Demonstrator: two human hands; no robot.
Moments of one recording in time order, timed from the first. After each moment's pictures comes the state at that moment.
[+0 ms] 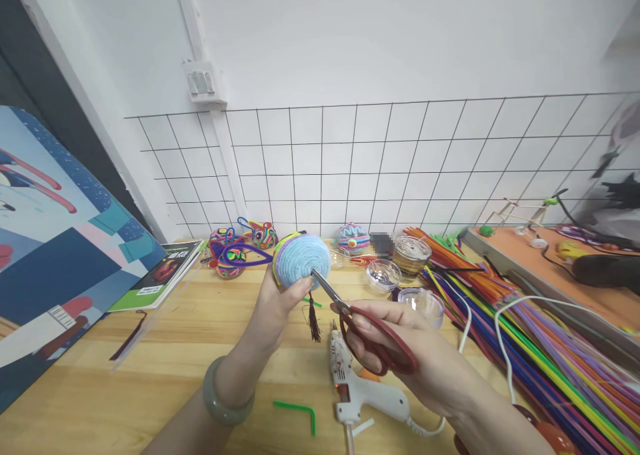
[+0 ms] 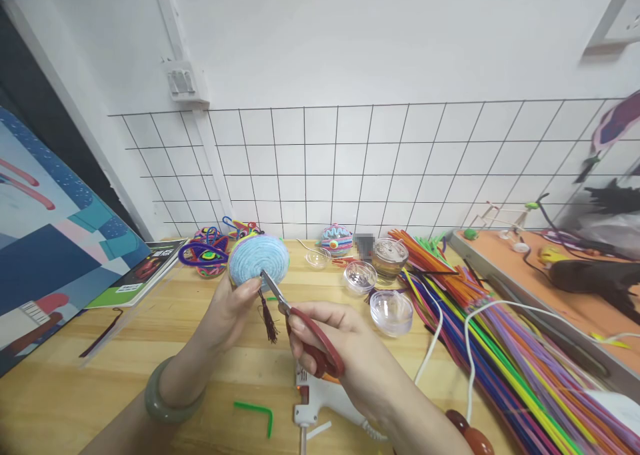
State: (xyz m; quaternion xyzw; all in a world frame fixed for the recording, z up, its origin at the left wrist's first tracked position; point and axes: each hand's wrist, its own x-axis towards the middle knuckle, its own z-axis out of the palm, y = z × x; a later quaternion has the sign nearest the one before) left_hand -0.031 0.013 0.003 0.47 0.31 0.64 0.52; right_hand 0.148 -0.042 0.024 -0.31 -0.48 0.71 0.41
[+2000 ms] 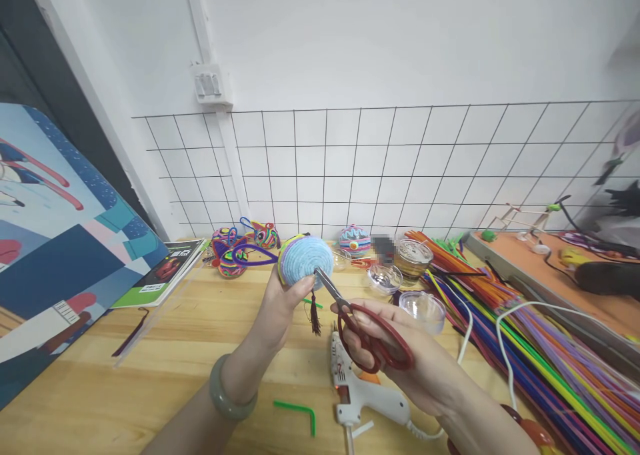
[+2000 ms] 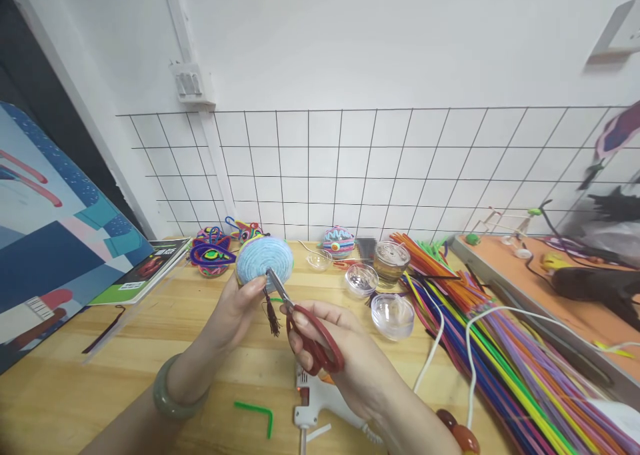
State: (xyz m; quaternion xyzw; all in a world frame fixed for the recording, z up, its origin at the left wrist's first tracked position) left_hand -0.029 0.016 -0.002 0.47 0.29 0.64 0.54; right_hand 0.143 -0.036 0.013 -0.26 -0.46 0.73 0.43
